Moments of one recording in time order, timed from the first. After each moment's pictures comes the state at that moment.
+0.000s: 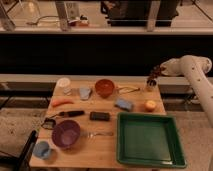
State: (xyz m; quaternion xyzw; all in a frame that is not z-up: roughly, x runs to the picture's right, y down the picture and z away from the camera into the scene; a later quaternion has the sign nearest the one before) arm 0.375 -0.127 0.857 0.06 -0.05 -0.09 0.99
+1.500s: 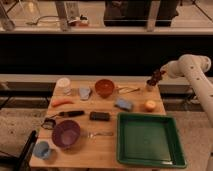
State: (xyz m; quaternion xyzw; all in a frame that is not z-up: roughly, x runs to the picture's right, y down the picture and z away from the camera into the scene) arm 0.376 -0.101 0.863 0.00 -0.05 -0.09 0.99
